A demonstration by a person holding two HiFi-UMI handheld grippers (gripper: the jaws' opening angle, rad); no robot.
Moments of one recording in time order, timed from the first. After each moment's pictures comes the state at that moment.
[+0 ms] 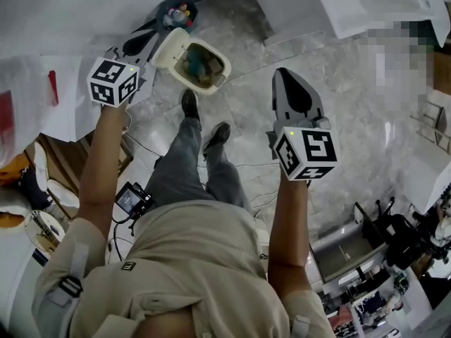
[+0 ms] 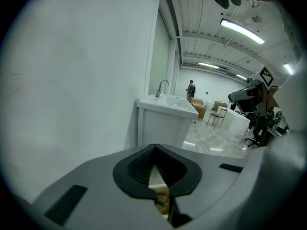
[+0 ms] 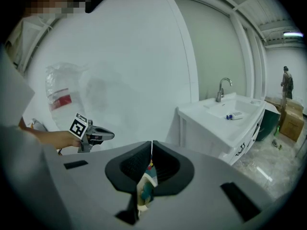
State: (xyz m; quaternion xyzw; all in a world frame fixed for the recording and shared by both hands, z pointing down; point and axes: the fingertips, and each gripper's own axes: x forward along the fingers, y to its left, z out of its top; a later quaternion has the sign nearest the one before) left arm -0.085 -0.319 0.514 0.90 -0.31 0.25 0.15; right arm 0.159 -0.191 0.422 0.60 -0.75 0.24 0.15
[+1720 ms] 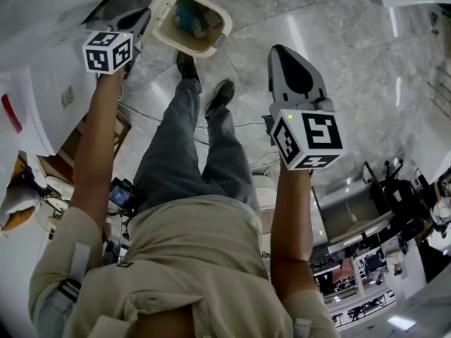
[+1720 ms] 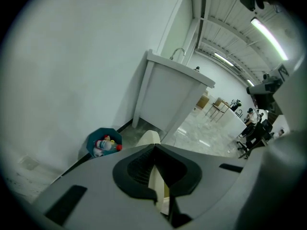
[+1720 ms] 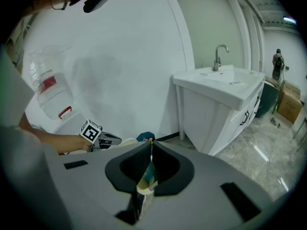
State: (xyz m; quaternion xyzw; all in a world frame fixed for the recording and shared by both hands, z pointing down) left arm -0.091 -0.307 0.736 0.85 -0.29 0.34 0.29; right arm 0.159 -0.179 0.565 0.58 -0.72 0.33 0.20
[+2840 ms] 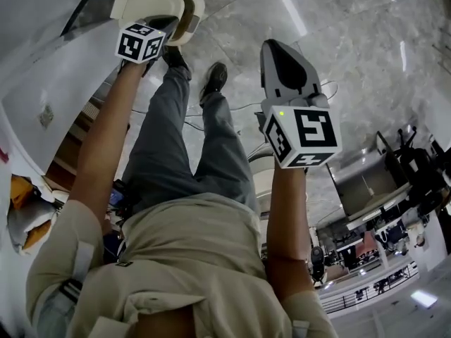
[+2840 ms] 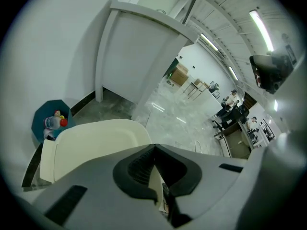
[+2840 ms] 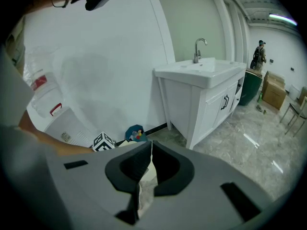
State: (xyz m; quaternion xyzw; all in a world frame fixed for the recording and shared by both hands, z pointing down) left arm 0.044 -0.181 0.844 0.84 -0.11 0.43 0.33; right arm 0.216 -0.110 0.593 0.62 -0.66 0.37 0.19
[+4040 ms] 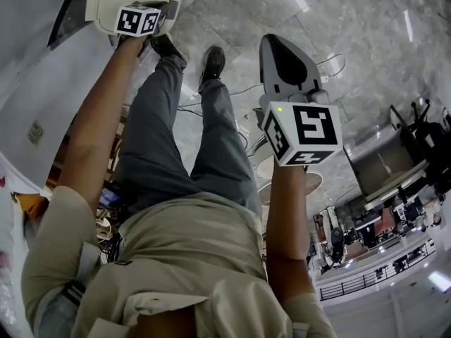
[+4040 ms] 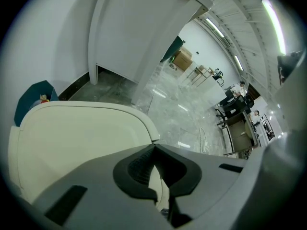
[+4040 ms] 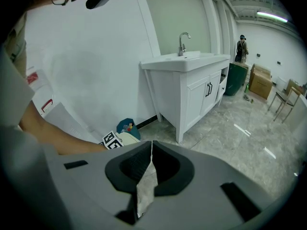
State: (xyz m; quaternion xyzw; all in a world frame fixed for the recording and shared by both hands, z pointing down) left arm 0.075 -0.149 0.947 0.80 -0.08 0.49 0.33; right arm 0.255 -0.035 0.631 0.66 -0.61 0.40 0.19
